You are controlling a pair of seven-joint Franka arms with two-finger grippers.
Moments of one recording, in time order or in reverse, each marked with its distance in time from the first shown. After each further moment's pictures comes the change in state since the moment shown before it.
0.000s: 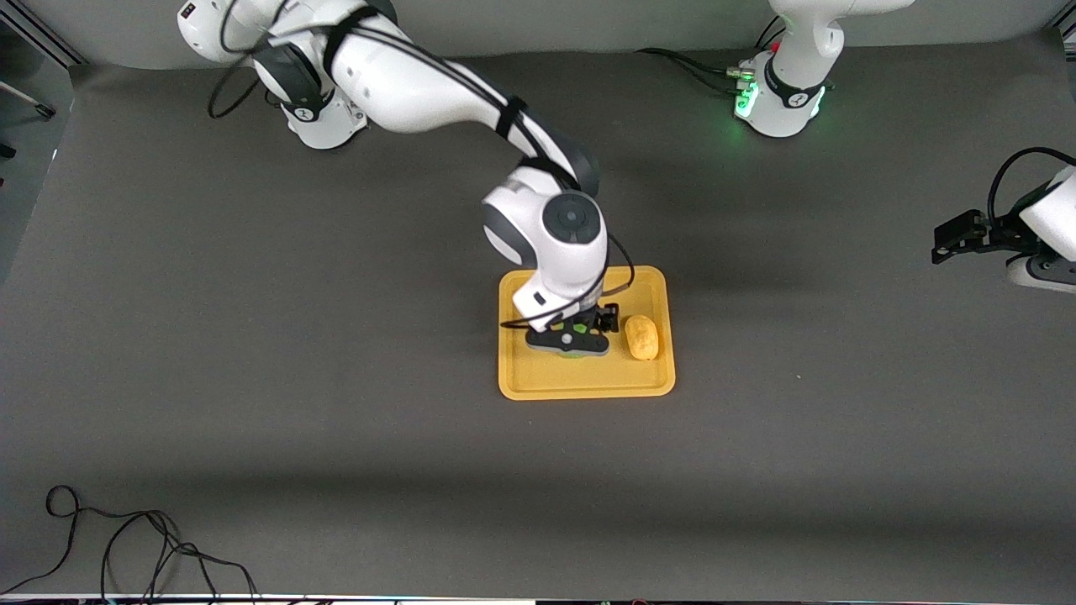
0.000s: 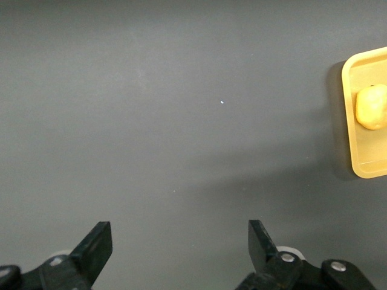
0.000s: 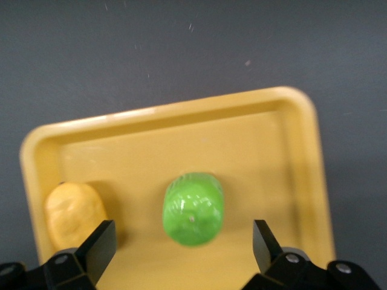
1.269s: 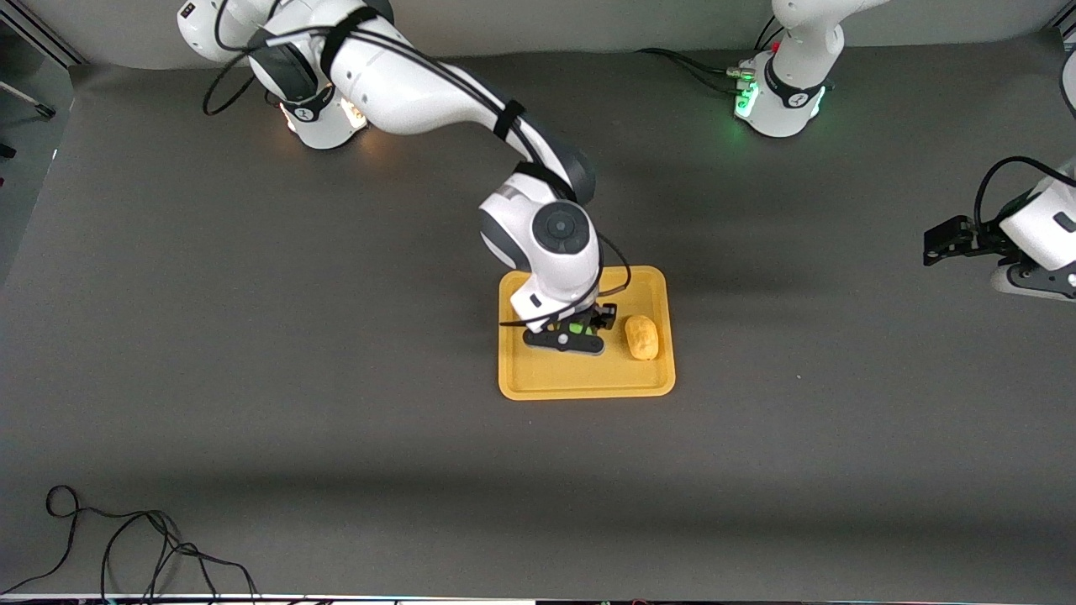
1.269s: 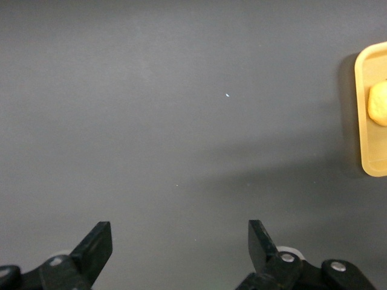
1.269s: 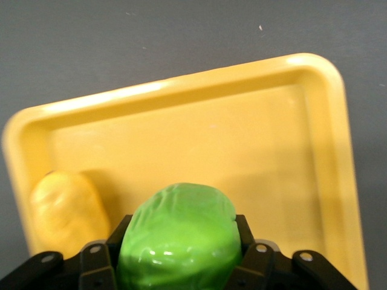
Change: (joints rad) left arm 0.343 0.019 -0.339 -0.003 0.035 -0.002 -0.037; right arm -0.003 0.096 0.008 -0.086 0.059 0.184 -0.006
